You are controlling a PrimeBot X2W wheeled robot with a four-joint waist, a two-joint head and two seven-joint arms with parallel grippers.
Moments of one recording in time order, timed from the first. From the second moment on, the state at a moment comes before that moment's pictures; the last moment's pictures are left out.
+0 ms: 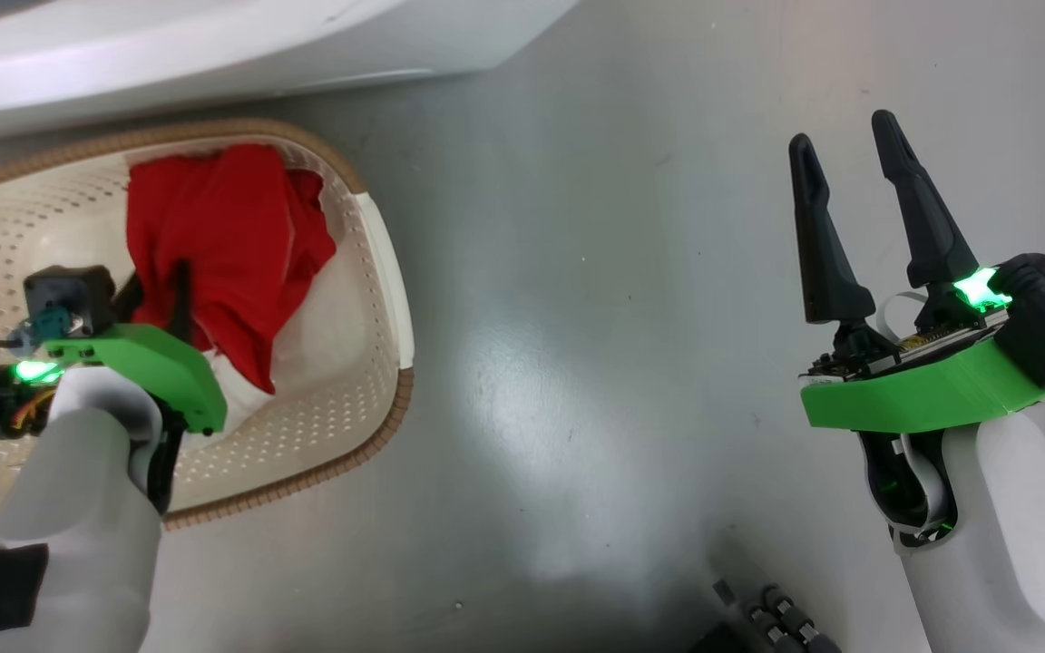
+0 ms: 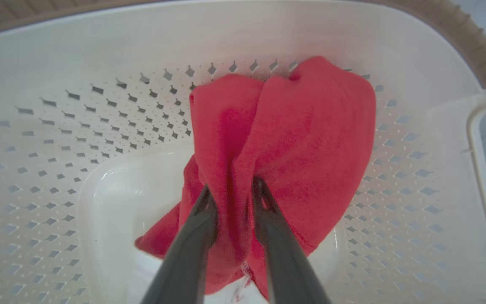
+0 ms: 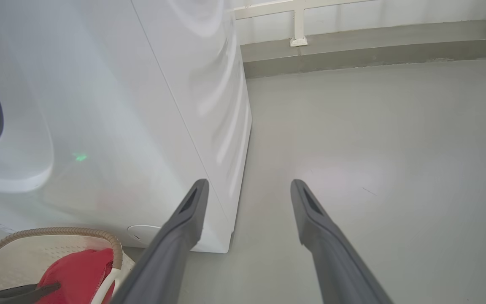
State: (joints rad) left arm -0.91 0.16 -0.09 1.21 -0.22 -0.13 -0.26; right arm -0.42 -0.05 0.08 0.07 0.36 0.12 -0.26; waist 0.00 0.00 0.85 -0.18
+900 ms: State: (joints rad) left arm -0.64 0.11 -0.02 0.85 -0.29 -0.13 -0.26; right arm -0.35 -0.05 0.08 0.14 0.33 0.12 -0.26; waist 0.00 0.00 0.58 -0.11
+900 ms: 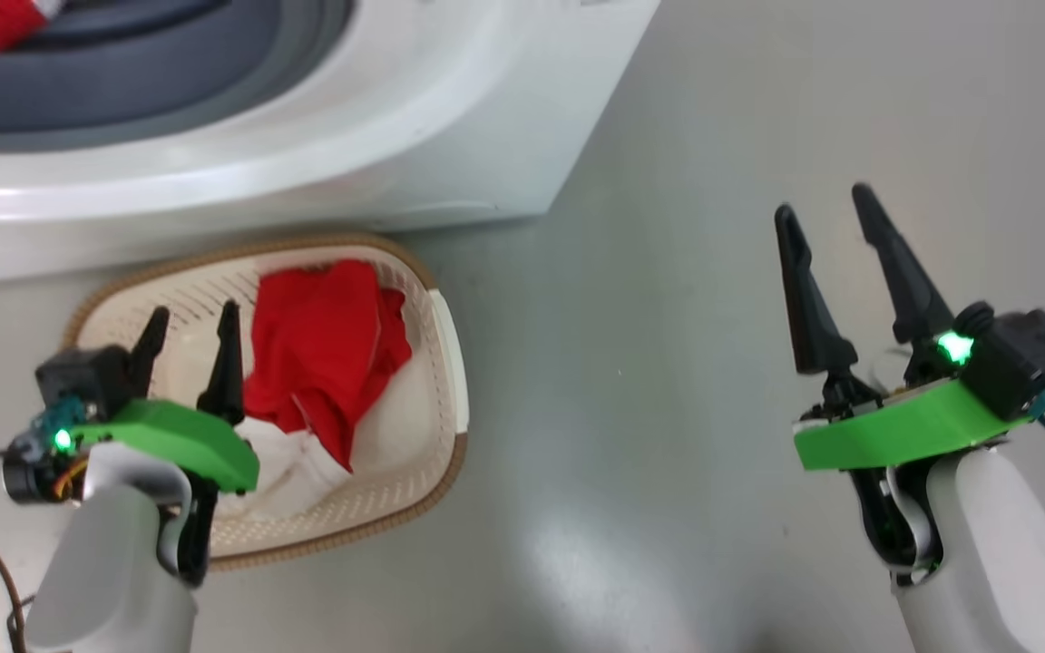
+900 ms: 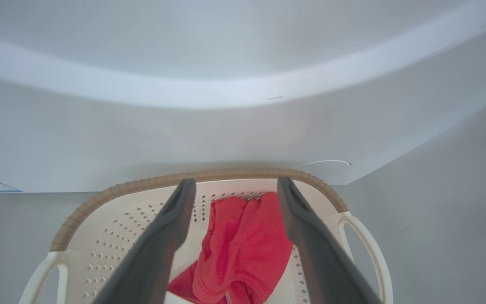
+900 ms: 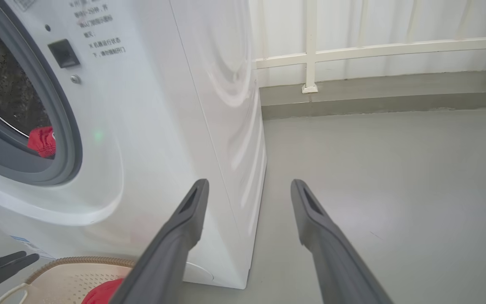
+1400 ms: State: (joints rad) left arm -0.42 0.08 0.03 0.57 -0.27 -0.13 -0.26; right arm -0.23 -0.07 0.08 0.17 0.33 0.12 -0.26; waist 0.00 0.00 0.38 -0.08
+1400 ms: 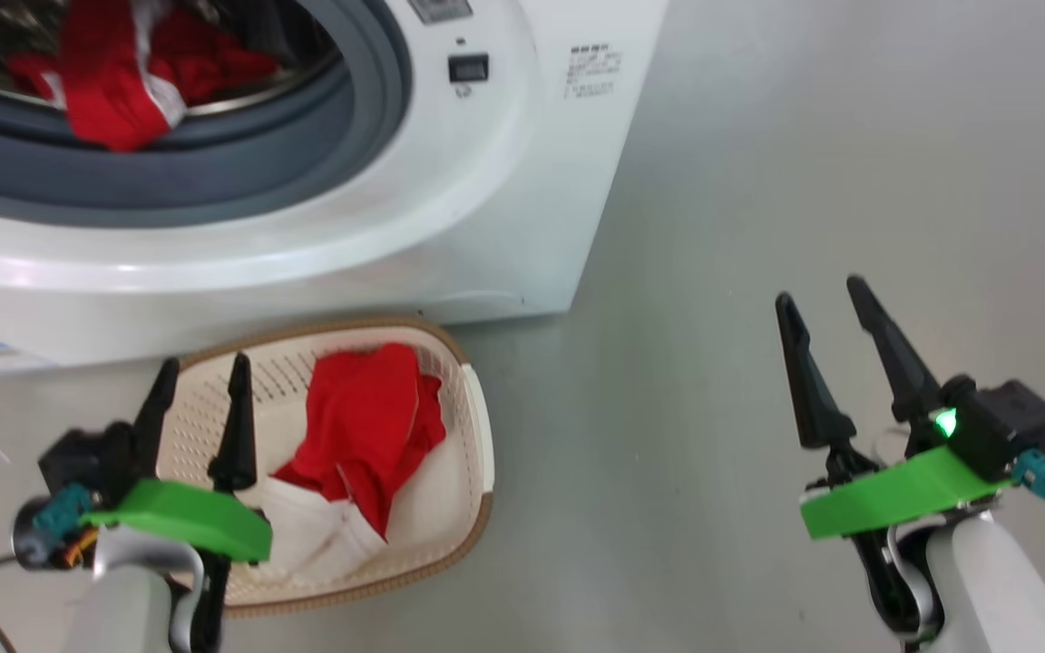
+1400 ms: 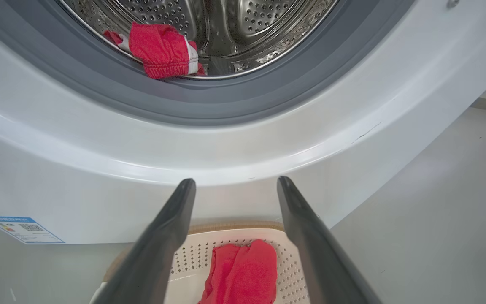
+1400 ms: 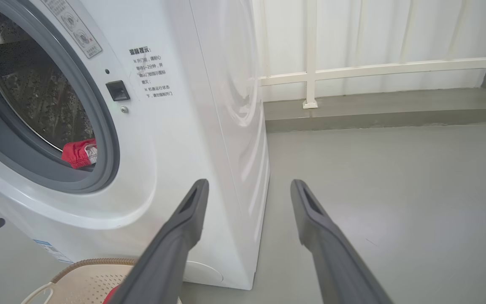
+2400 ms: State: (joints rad) left arm 0.07 0.05 0.08 0.14 -0.19 -0.13 -0.26; right arm 0.06 -0.09 0.04 0.18 0.34 0.12 -0.26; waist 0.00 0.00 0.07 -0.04
